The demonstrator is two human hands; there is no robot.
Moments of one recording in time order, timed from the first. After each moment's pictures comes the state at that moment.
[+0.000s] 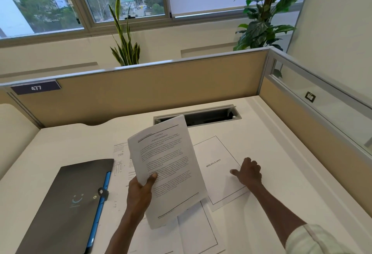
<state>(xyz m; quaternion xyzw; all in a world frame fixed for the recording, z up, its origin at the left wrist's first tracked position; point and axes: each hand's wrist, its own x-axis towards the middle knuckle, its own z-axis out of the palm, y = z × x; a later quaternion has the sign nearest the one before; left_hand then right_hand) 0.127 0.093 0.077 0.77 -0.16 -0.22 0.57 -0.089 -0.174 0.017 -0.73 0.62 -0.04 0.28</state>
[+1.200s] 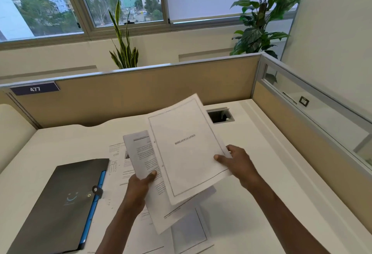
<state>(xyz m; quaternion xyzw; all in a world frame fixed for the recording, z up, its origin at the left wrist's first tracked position) 0.118 0.083 0.086 0.68 -0.09 -0.35 0.64 -0.107 -0.119 0.144 -0.68 0.43 -0.25 0.54</state>
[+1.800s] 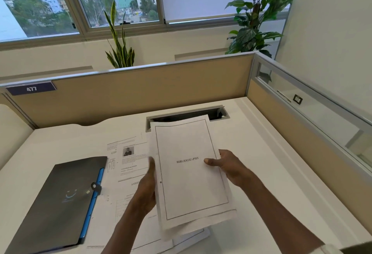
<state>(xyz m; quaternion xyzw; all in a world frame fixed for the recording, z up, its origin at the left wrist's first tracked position) 0.080 0.079 0.098 0.56 -0.15 -0.49 0.65 -0.109 -0.113 0.120 -0.59 0.36 -0.14 0.71</state>
